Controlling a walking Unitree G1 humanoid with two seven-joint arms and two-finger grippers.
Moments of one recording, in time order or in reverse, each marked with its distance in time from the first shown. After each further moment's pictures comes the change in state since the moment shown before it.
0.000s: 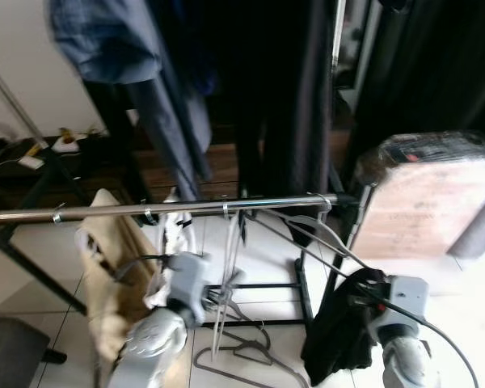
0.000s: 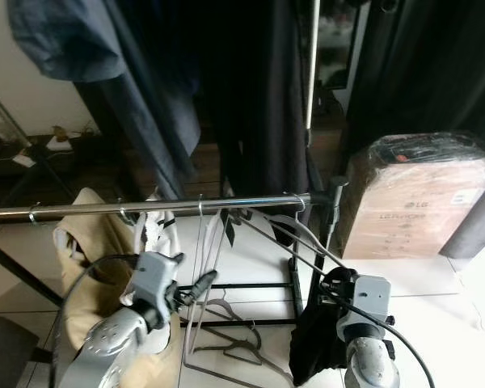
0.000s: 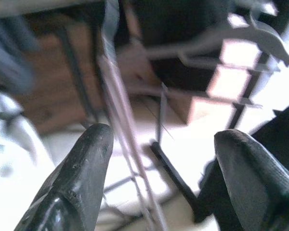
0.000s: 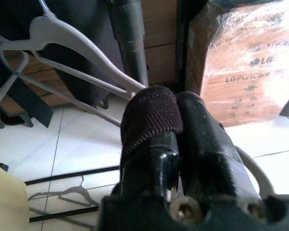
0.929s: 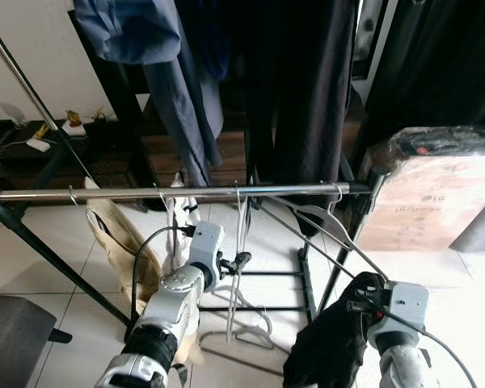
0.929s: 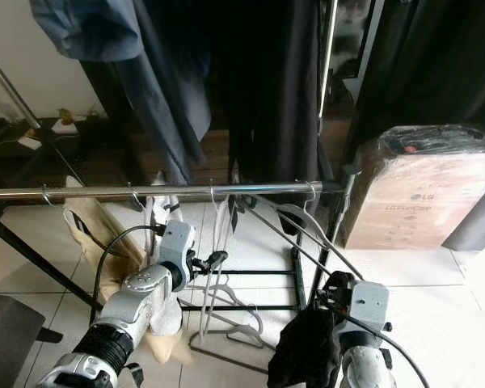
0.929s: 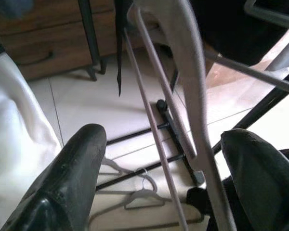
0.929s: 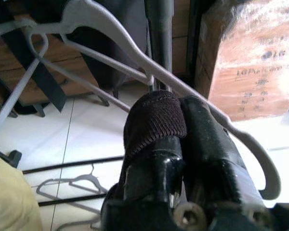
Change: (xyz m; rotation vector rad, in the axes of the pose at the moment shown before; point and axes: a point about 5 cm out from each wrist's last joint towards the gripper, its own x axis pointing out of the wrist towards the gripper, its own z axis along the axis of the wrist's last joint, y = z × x) left arm 0.071 0.024 0.005 -0.109 0.177 0.095; right arm -0.017 0.005 0.001 0.015 -0.006 -0.001
